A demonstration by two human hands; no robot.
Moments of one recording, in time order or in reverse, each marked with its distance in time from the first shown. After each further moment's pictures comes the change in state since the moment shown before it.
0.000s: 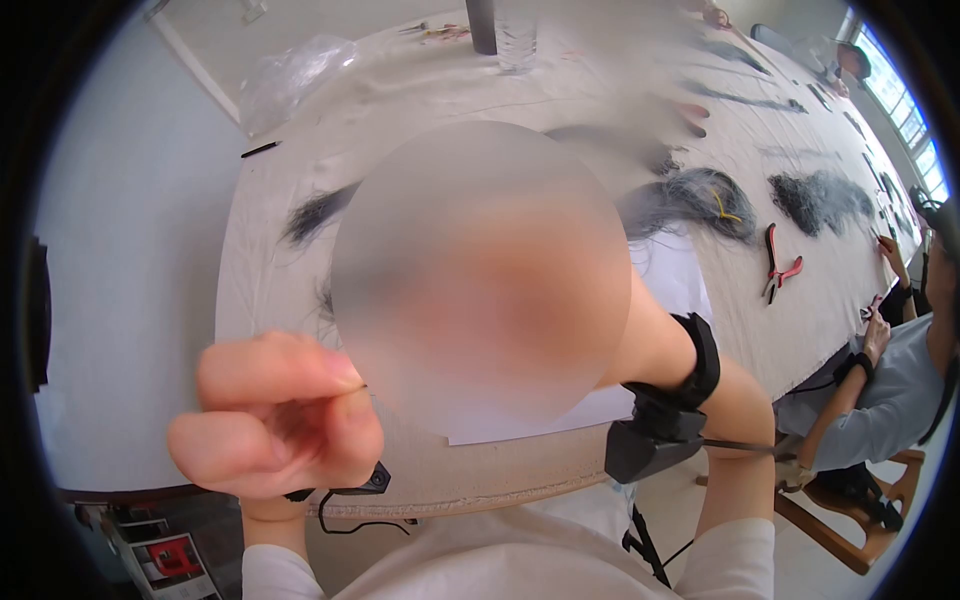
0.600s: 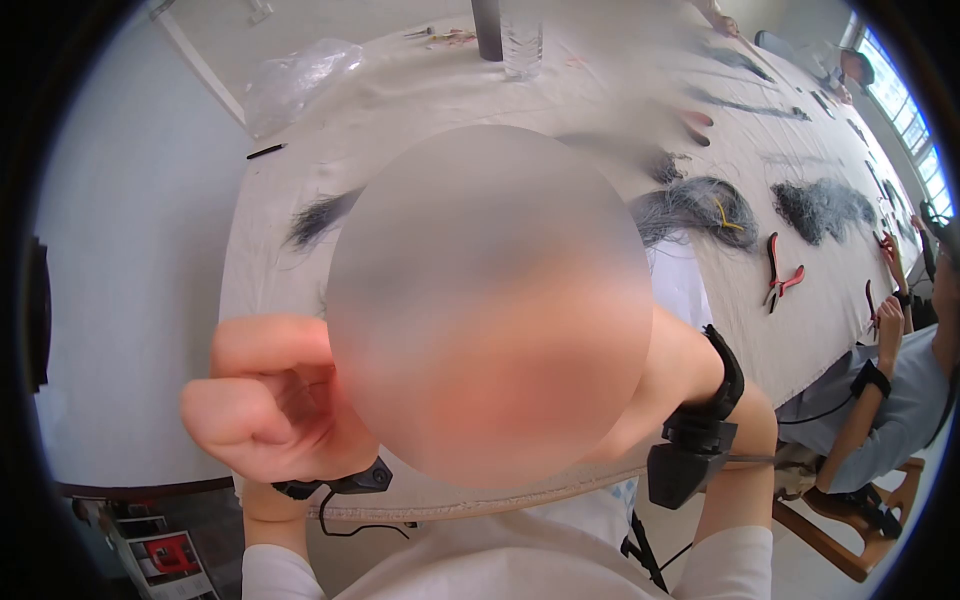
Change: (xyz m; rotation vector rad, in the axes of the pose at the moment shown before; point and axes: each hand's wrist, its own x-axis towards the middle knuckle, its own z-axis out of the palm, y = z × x) left_hand -0.001 -0.007 0.008 -0.034 0.073 -0.053; right_hand 0.000 -0.012 -0.012 0.580 -0.256 0.041
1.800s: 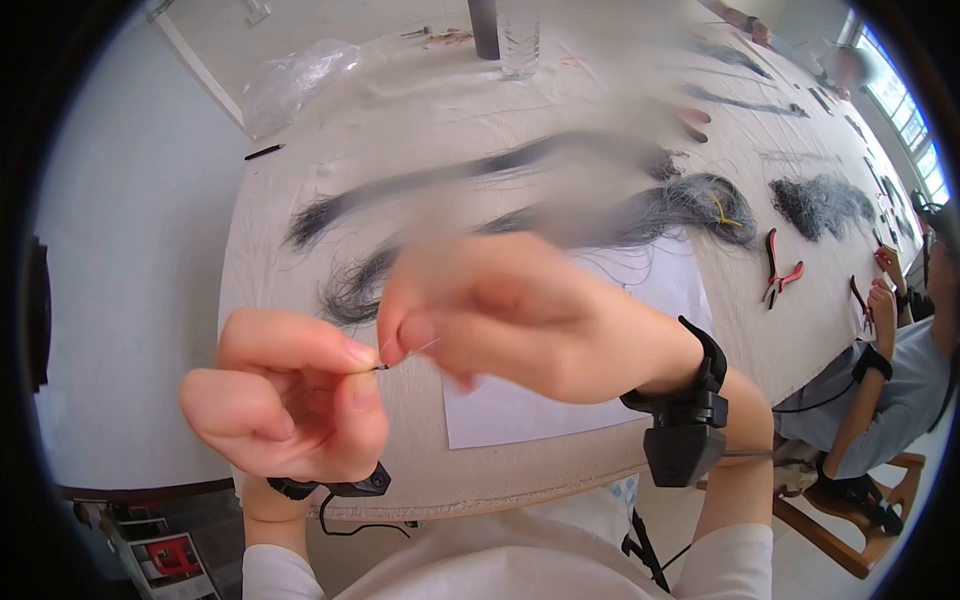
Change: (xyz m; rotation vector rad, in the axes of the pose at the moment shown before) left_hand 0.004 0.001 -0.007 0.033 -0.147 -0.012; right_hand 0.002 0.010 0.005 0.238 0.148 0.338
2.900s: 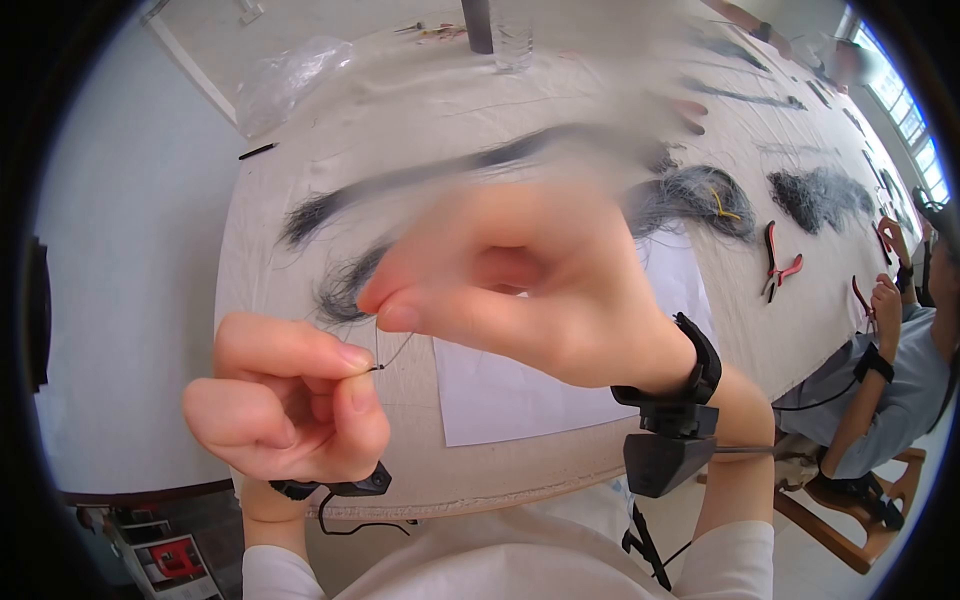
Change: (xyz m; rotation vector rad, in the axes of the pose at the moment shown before) left_hand -0.001 0.007 0.004 0.082 -0.057 -0.078; right_hand 0.002 0.012 0.000 -0.254 0.359 -0.336
